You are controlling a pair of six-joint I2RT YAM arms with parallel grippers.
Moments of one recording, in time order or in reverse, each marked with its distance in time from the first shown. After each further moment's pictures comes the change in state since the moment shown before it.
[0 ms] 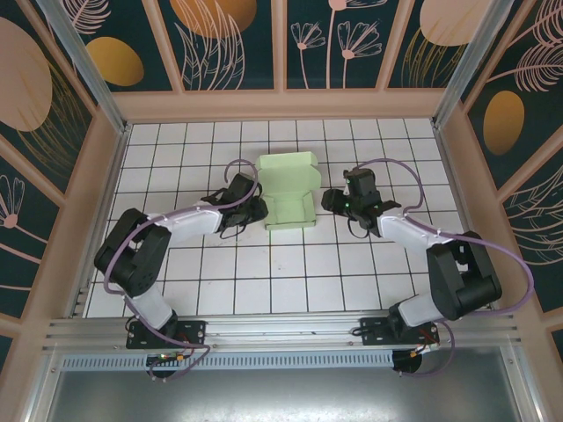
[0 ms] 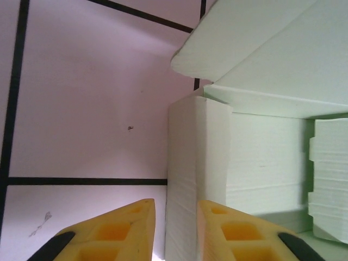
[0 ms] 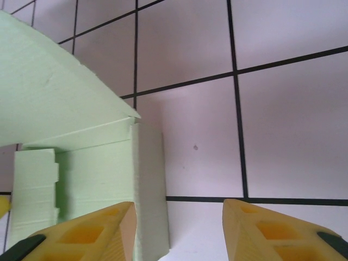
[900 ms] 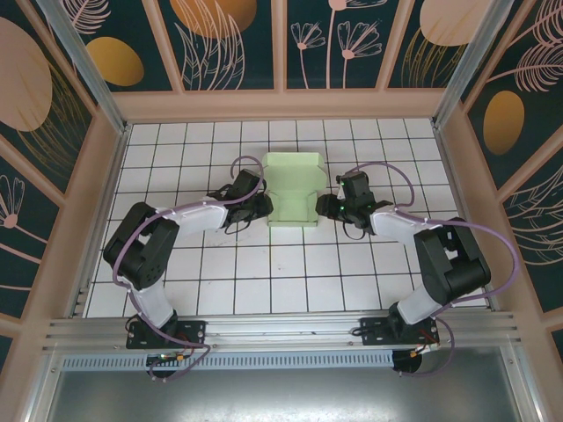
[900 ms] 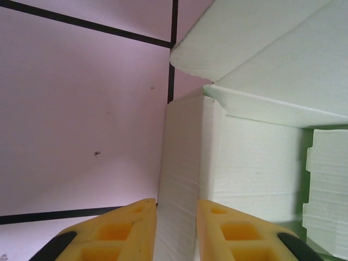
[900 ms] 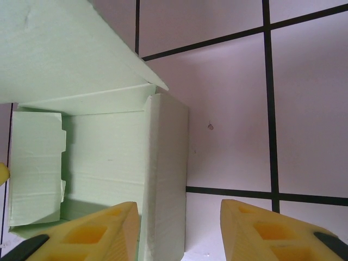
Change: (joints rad) left arm -0.002 0.052 0.052 0.021 0.018 0.024; right arm 0.007 0.103 0.000 0.042 -0.082 0.004
